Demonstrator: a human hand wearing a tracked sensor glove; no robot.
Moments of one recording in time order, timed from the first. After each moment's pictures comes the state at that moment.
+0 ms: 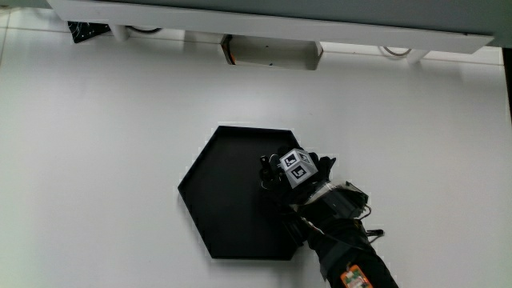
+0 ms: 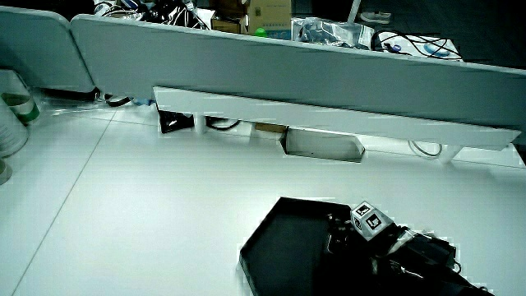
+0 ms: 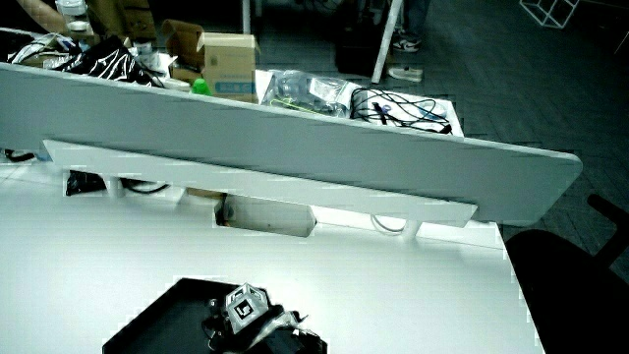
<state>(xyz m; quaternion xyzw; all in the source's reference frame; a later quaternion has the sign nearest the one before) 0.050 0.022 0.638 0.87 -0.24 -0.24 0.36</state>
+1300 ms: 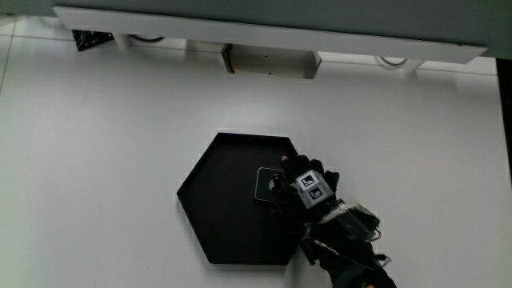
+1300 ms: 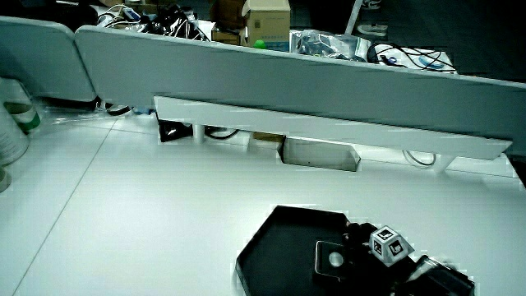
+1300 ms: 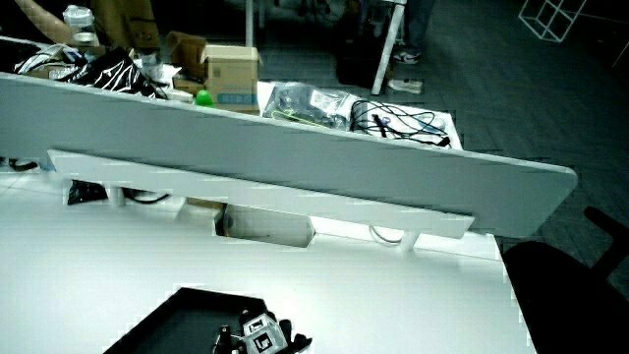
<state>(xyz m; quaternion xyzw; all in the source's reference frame) 0.084 0.059 0.651 0.89 -0.22 -0.17 0.36</state>
